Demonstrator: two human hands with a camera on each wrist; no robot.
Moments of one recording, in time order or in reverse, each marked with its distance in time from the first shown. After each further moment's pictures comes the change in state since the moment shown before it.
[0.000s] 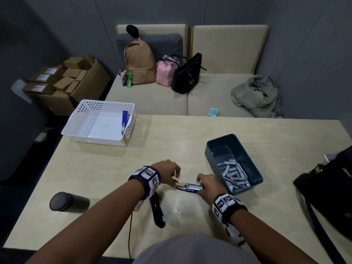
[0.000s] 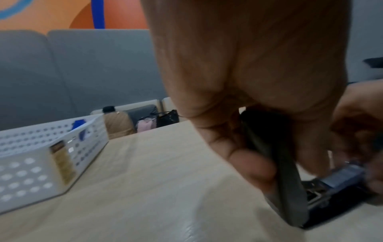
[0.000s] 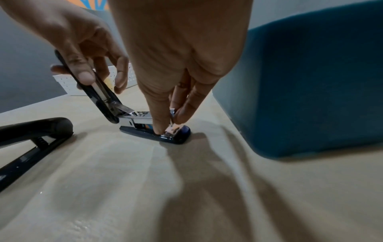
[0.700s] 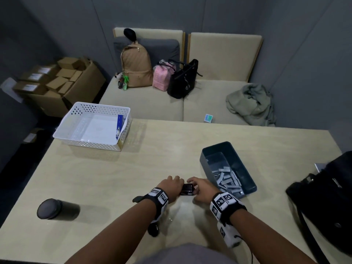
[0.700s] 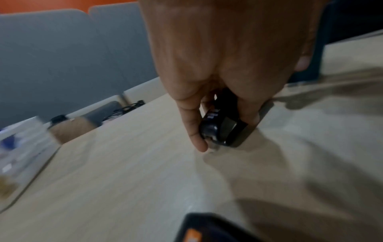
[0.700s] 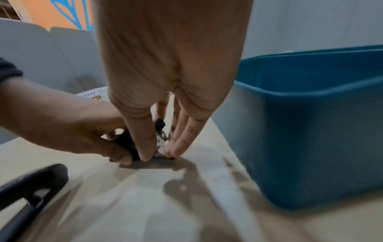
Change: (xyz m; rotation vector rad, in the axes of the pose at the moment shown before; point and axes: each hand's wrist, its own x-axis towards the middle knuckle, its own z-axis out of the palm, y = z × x) left_hand 0.028 0.027 0.065 0.263 0.196 0.017; right_hand 0.011 0.003 -0.014 0.231 -0.168 -0.044
